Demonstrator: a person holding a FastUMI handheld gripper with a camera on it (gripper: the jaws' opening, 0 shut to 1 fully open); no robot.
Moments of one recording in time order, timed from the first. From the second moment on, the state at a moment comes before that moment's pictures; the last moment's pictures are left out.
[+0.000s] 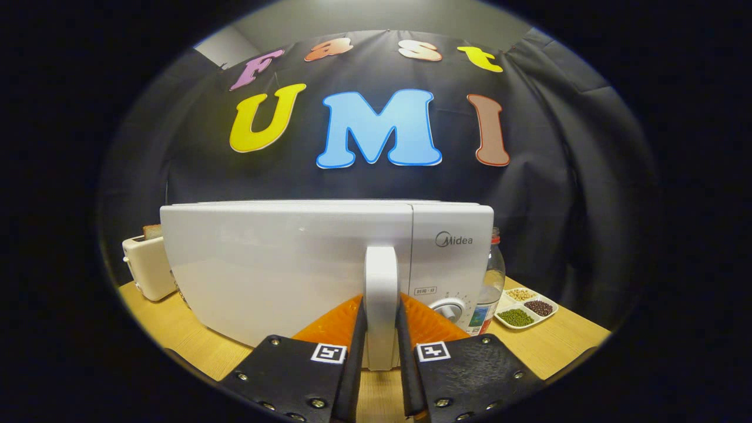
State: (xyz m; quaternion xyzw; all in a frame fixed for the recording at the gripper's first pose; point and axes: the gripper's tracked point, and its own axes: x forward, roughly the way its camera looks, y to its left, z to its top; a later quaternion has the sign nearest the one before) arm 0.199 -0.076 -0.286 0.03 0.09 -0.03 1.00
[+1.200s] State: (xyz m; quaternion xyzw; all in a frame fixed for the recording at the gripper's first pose) arm 0.076 -0.028 -0.272 0.03 0.12 0.07 0.99
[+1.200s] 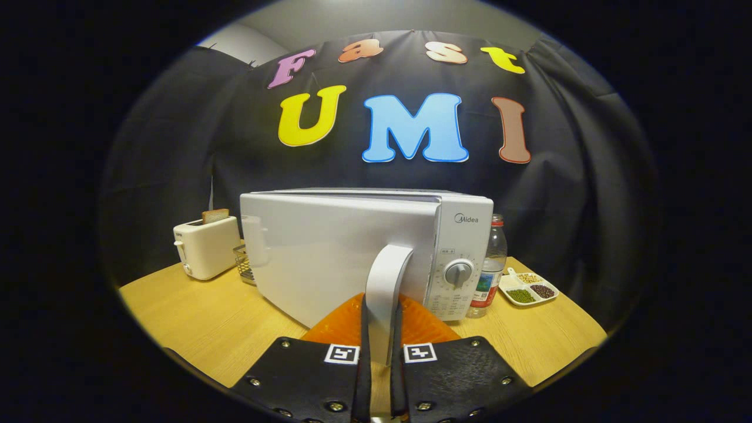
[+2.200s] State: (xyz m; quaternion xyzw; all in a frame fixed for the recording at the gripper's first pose) arm -0.057 0.173 -0.241 0.06 0.06 0.08 0.99
